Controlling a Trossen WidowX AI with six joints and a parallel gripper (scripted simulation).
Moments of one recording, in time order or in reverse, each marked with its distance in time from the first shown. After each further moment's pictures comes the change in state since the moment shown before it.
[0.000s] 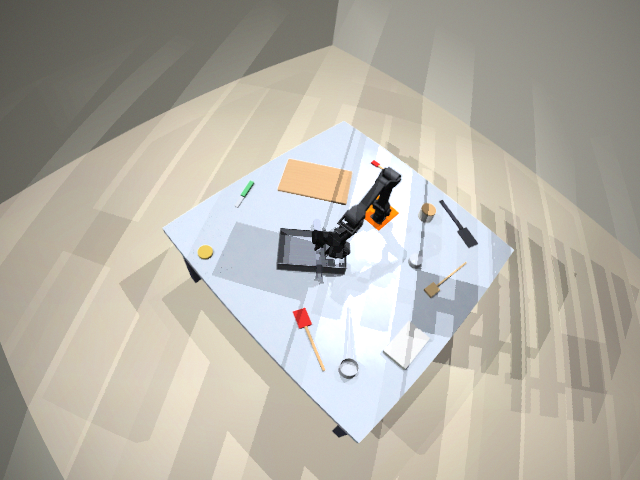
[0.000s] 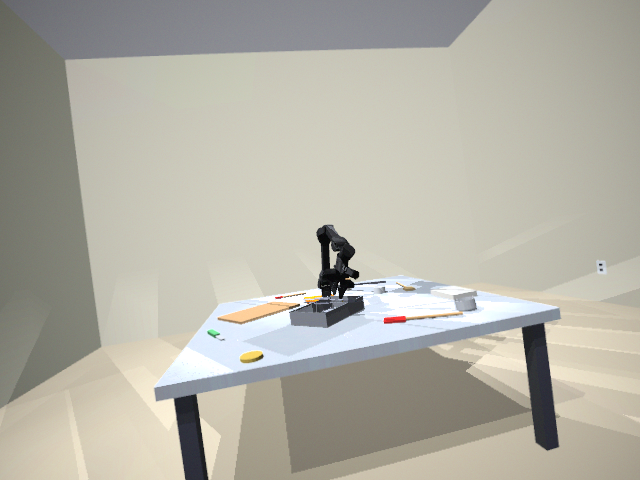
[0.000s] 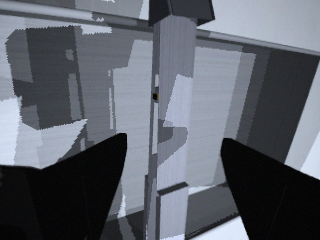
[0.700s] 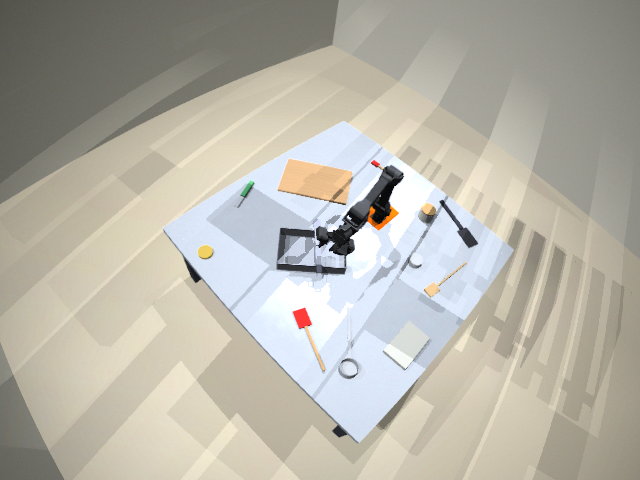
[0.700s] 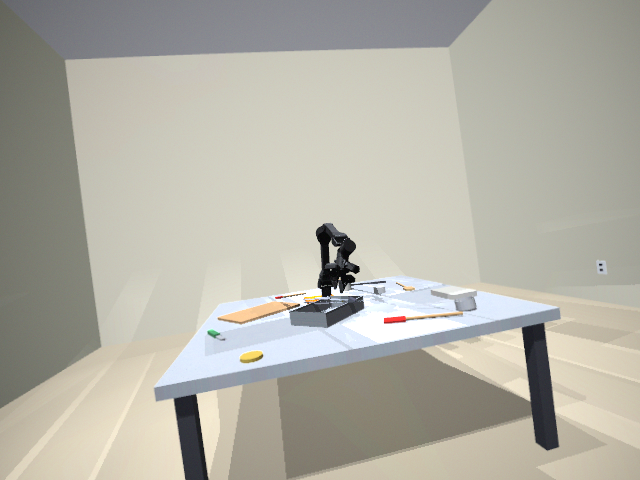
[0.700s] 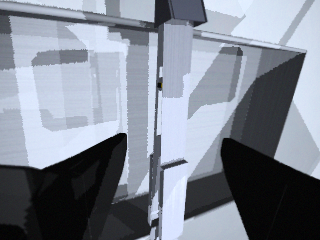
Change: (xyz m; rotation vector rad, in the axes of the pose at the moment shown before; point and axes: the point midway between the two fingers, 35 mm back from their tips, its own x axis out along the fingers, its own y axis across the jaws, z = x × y) arm -0.026 0.002 -0.001 0.004 -0.005 0.003
